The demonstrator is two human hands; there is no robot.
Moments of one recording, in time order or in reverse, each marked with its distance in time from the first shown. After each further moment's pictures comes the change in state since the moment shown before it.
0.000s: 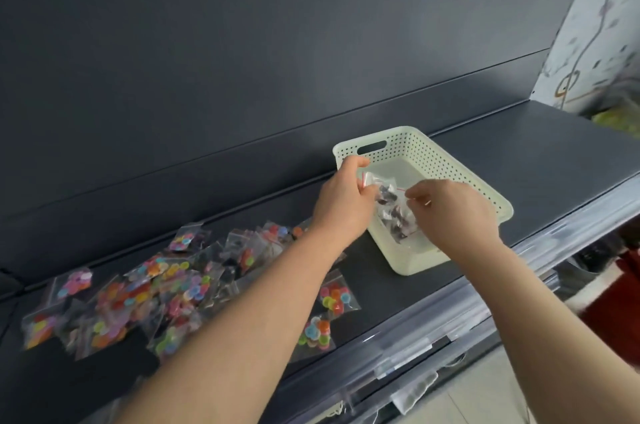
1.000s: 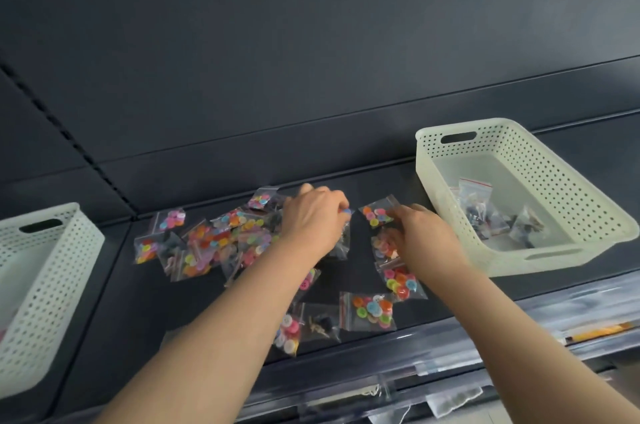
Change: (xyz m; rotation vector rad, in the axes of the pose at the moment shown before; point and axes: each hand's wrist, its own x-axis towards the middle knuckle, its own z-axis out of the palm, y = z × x) left_hand -0.052 -0.086 -0.084 0.766 0.022 -0.137; right_hand -0.034 -0.084 0.073 0.125 -0.253 -0.349
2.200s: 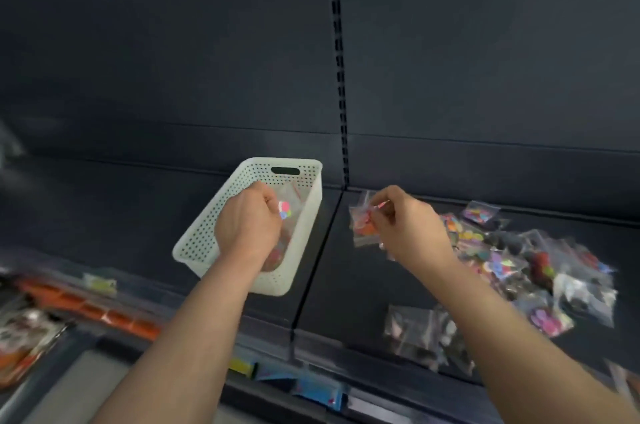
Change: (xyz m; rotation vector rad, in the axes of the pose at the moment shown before) left_hand -0.193 -0.299 -0.100 -0.095 0.425 -0.907; right_hand -0.011 -0.309 0.083 0.330 -0.076 -0.460
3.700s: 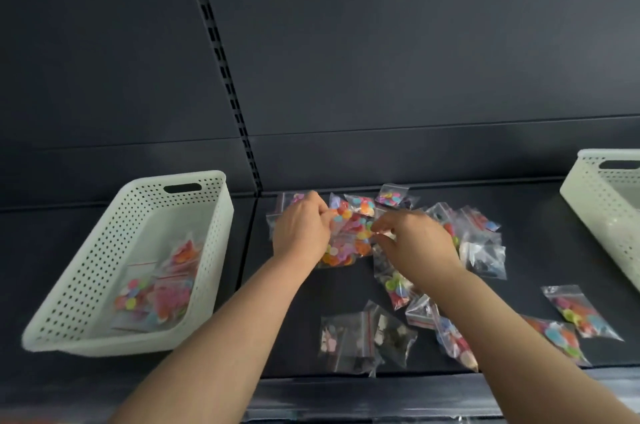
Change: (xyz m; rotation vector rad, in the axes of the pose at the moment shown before) left_hand -0.020 0.123 0.117 -0.126 -0.365 0.430; right_hand -0.026 0.089 -0.039 -0.377 -0.049 0.244
